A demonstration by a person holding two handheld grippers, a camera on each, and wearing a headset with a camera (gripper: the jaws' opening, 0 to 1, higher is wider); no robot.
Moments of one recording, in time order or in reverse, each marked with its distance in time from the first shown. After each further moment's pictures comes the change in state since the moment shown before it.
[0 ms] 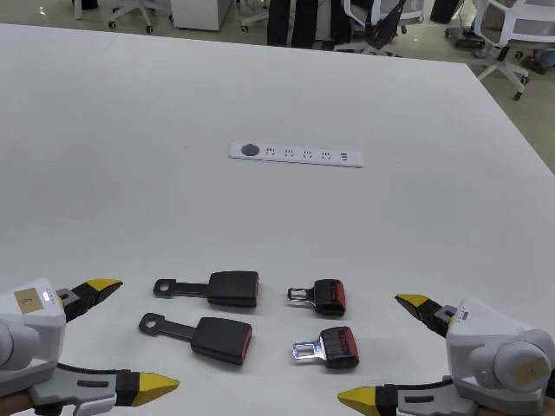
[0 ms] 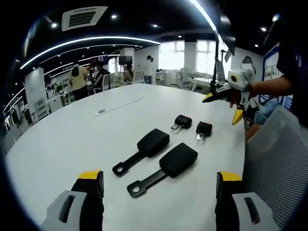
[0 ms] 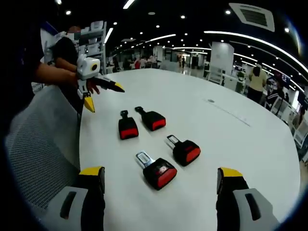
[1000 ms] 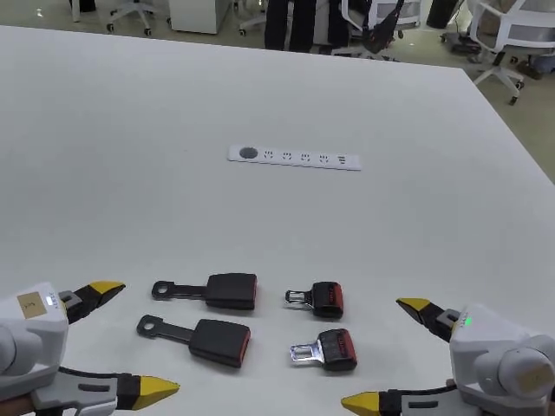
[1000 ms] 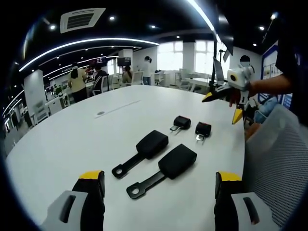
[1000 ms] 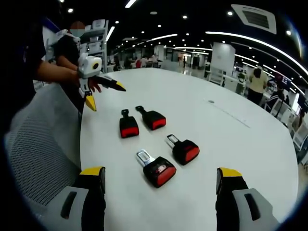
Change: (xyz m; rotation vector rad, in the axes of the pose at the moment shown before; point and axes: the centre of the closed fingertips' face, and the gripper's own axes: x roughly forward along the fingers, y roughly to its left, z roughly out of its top) left arm 0.002 0.001 0.000 0.008 -0.001 -0.003; right arm -0.003 -0.003 0.002 -0.004 -0.003 -0.010
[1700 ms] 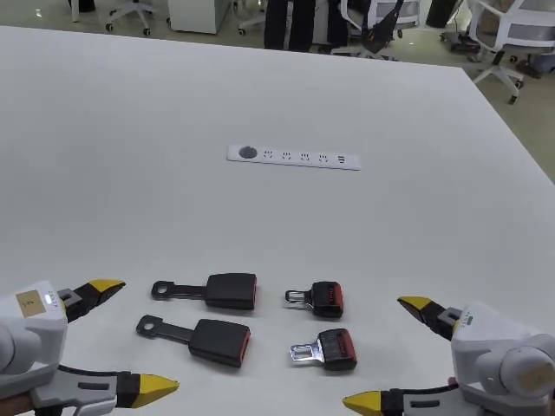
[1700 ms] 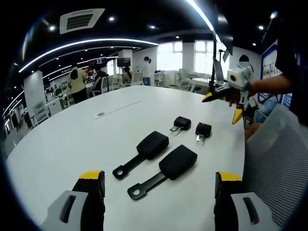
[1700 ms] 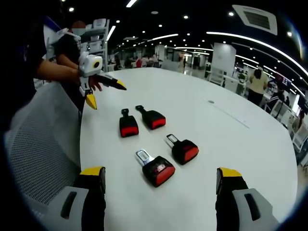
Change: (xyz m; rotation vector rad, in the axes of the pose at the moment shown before) left arm 0.000 -0.001 0.004 0.006 -0.002 0.000; right arm -0.001 -0.002 -0.001 -0.011 0.003 0.000
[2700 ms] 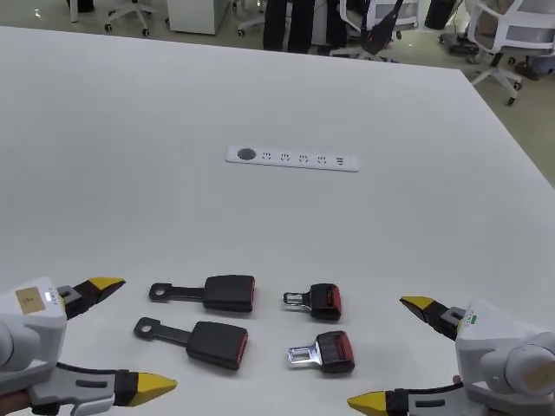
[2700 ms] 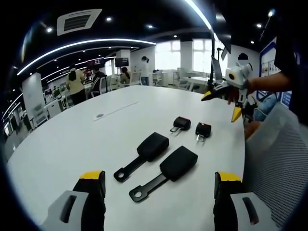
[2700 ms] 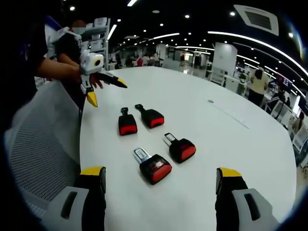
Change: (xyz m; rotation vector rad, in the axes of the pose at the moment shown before) left arm 0.001 -0.001 0.006 0.021 0.010 -0.008; right arm -0.005 -0.005 0.001 -0.009 0.012 0.006
